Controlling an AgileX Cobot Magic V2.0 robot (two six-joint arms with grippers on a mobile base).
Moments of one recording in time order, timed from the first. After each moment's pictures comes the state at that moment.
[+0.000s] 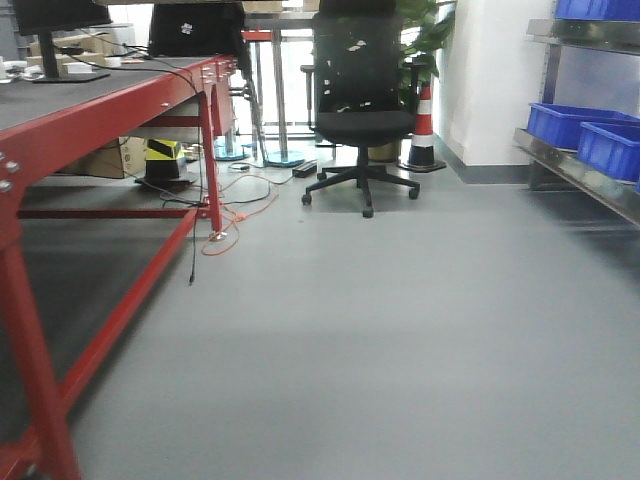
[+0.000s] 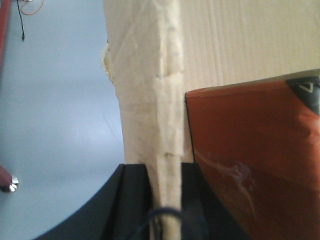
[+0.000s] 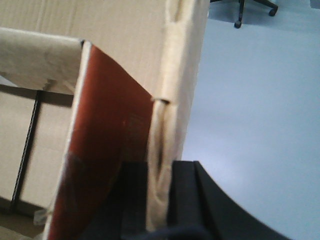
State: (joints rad) left arm -0.29 1.55 -2.13 0.00 1.27 -0.22; right arm 0.27 1.38 -1.81 0.15 1.03 -0.08
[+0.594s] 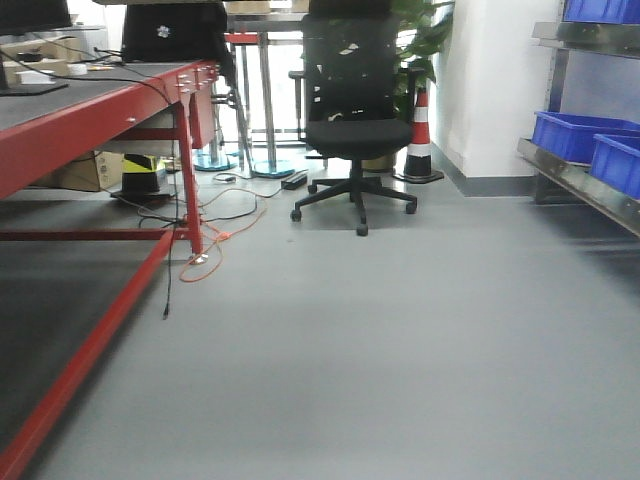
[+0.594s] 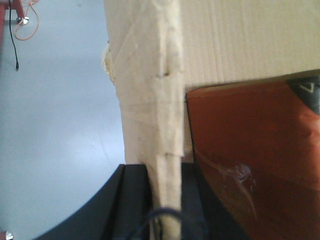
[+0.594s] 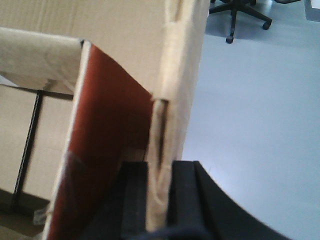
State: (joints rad) left arm -0.29 1.55 -2.13 0.00 1.27 -0.22; right arm 0.27 1.38 -1.81 0.15 1.03 -0.08
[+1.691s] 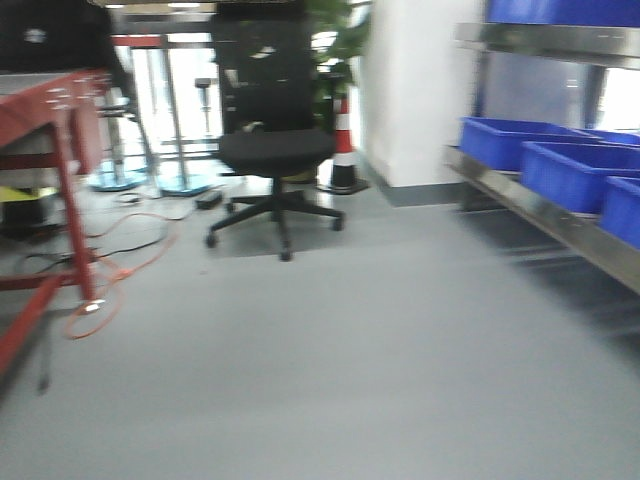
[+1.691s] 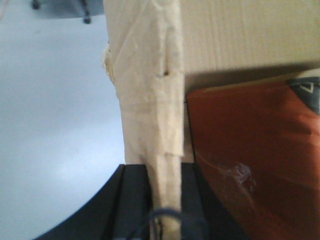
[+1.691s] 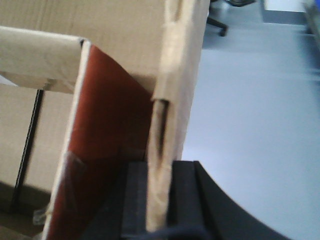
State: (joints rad) left arm -0.29 1.55 -2.13 0.01 1.27 -0.22; right arm 0.27 1.39 -1.81 0.16 1.03 -0.08
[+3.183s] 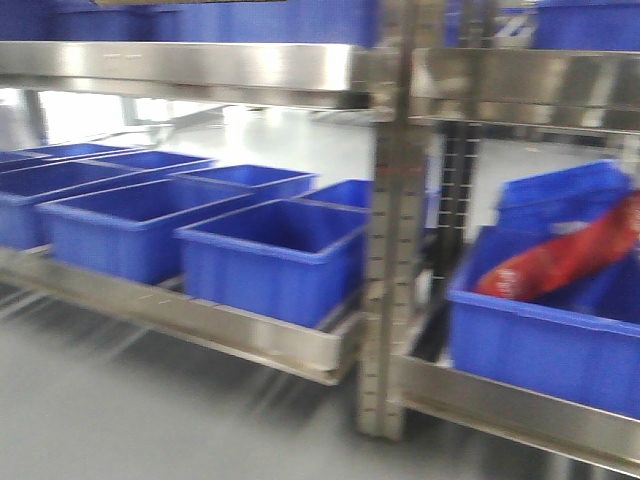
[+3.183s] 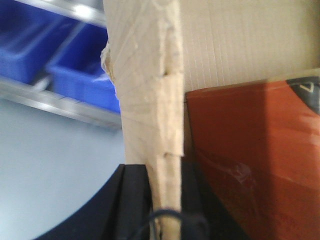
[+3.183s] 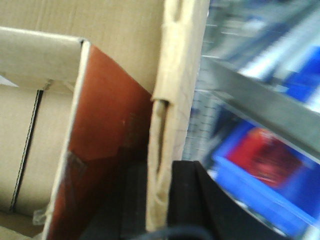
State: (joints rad) left arm -0.29 1.55 -2.13 0.01 1.27 -0.22; right arm 0.27 1.39 -1.81 0.16 1.03 -0.08
